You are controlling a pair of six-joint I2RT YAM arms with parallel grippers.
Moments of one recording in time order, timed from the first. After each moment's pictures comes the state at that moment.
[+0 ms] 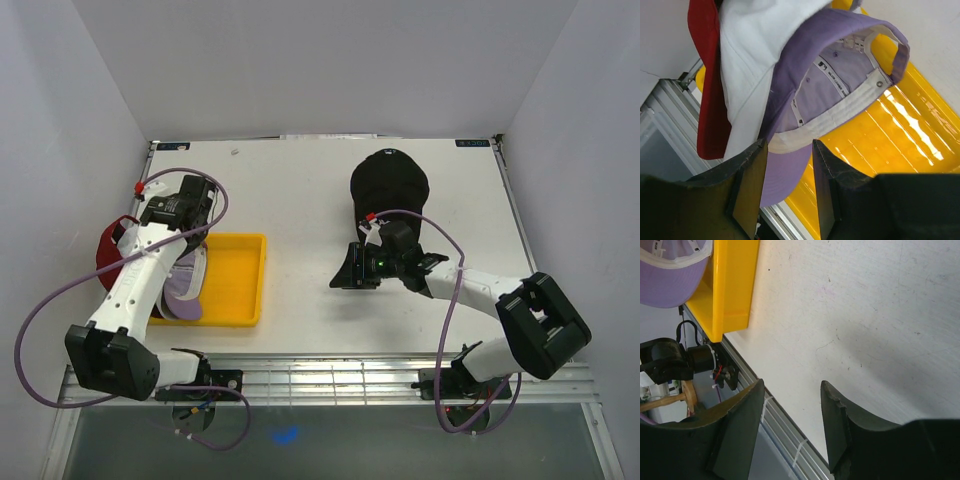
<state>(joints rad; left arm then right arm) -0.22 1.27 1.26 -1.25 -0.77 -0.84 0.66 1.41 0.65 0.08 -0.52 0.71</state>
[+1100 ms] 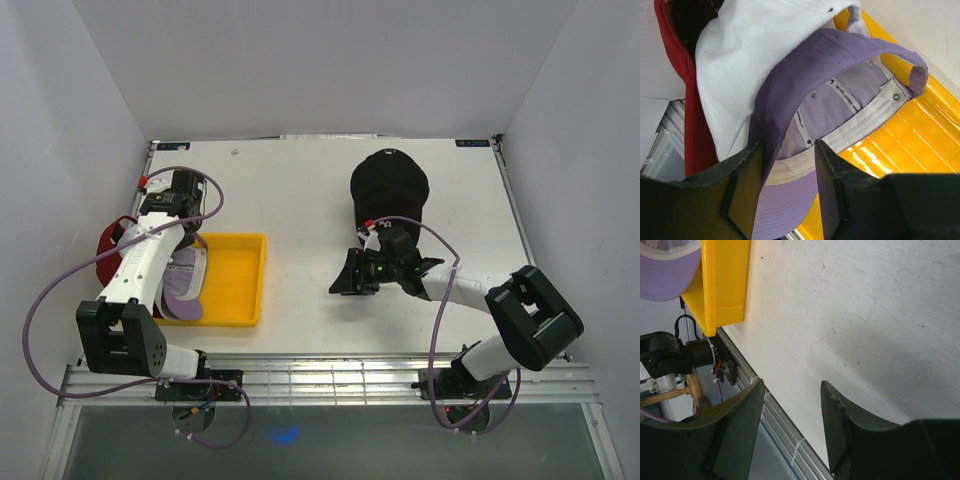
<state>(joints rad) -0.08 1.39 1.22 -1.07 -0.73 -0.56 0.66 1.46 0.61 0.17 -0.57 0.73</state>
